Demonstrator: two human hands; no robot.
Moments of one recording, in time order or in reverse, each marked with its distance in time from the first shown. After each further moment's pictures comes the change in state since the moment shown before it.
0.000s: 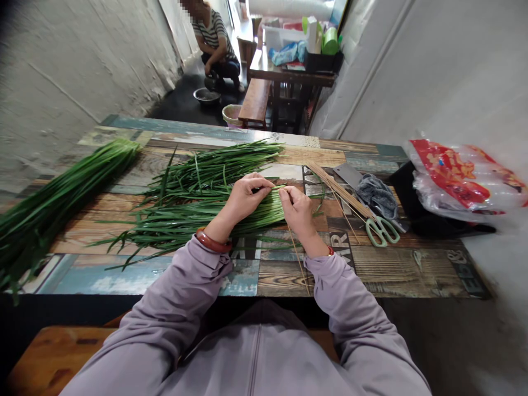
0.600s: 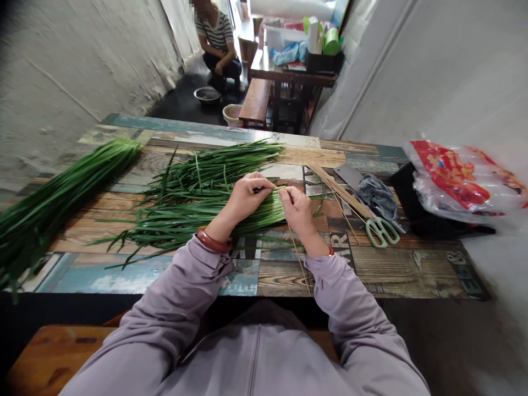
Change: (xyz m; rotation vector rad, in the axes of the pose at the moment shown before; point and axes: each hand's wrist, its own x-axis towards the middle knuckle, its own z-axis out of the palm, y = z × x) left_hand 0.000 -0.005 0.003 -0.011 0.019 0.061; right_hand 0.003 0.002 0.001 0.059 -0.019 0.035
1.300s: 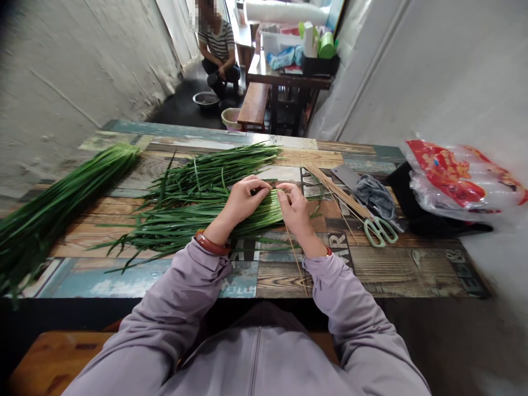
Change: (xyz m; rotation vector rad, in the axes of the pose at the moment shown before) left_hand 0.000 0.004 -0.002 0.035 -0.012 -0.048; right_hand -0.002 0.010 0.006 0.161 0.006 0.003
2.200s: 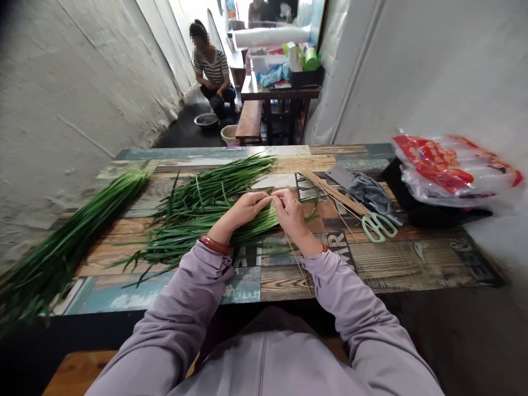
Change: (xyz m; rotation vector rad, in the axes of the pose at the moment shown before) left_hand 0.011 -0.010 -0.001 -0.019 -0.379 0.006; right_hand 0.005 0.001 0.004 -0.148 0.030 -0.070
